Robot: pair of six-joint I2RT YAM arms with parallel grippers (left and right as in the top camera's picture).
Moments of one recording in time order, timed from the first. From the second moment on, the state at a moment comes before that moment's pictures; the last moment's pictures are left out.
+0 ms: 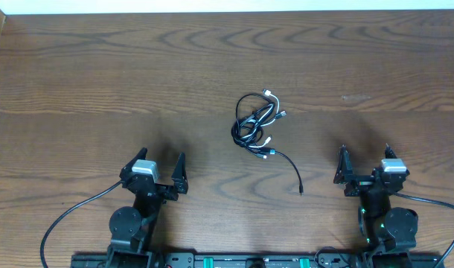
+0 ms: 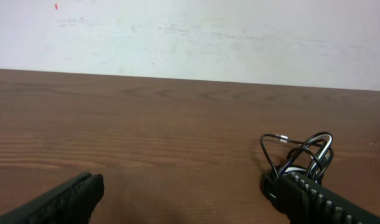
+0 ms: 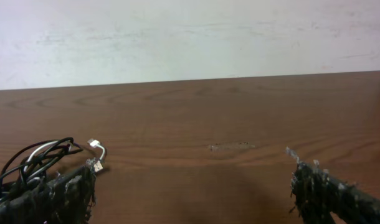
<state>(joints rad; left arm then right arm) -0.14 0.01 0.02 -0.11 0.07 -0.14 0.09 0.01 0.01 -0.07 0.06 0.09</state>
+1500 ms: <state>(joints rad) -0.14 0.21 0.25 -0.22 0.01 -0.14 0.09 0.01 0.01 -0.07 0.06 0.09</state>
